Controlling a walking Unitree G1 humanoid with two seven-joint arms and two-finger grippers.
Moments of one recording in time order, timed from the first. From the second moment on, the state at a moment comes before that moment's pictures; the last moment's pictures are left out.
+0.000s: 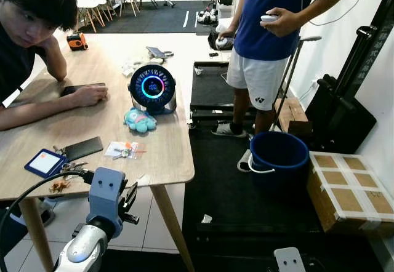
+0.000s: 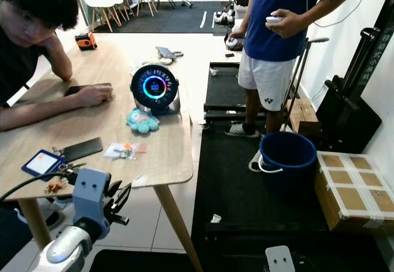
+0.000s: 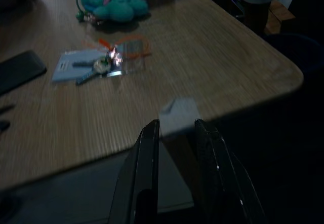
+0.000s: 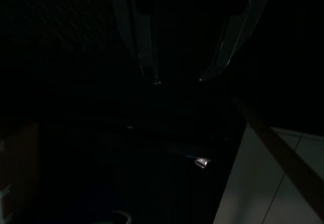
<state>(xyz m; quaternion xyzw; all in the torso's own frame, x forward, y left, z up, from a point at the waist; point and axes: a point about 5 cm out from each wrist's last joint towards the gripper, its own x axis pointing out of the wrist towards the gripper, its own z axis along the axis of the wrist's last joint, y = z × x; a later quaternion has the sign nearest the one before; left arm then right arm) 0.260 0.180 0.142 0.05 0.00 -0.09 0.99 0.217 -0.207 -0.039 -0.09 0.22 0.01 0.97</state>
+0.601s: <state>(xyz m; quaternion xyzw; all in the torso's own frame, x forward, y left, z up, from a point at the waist) 0.259 0.179 0.147 0.05 -0.01 -0.09 0.99 0.214 -0.210 -0.040 -0.09 0.23 0.01 0.97</state>
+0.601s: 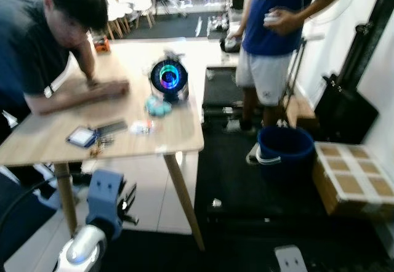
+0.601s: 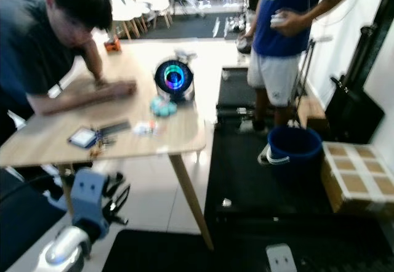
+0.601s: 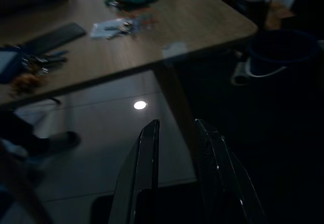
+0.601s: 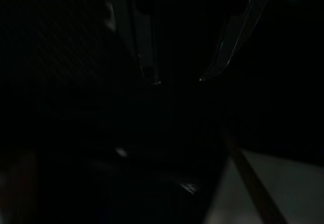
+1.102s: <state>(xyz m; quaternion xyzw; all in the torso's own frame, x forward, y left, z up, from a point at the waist) 0.259 0.178 0.146 0.05 -0.01 -0.09 0.99 0.218 -0.210 -0.037 -0.09 0.22 0.01 0.97</state>
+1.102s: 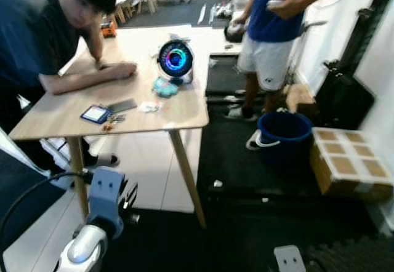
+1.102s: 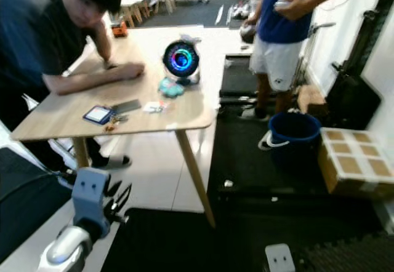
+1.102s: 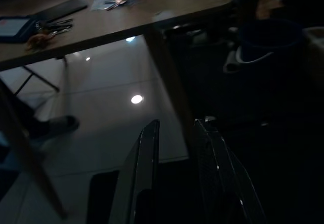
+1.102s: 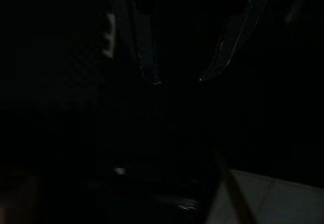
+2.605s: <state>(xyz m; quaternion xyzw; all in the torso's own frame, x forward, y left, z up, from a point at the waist) 0.259 0.179 0.143 0.05 0.00 -0.09 0.99 0.219 -0.199 -0.039 -0.10 0.22 0.04 0.97</state>
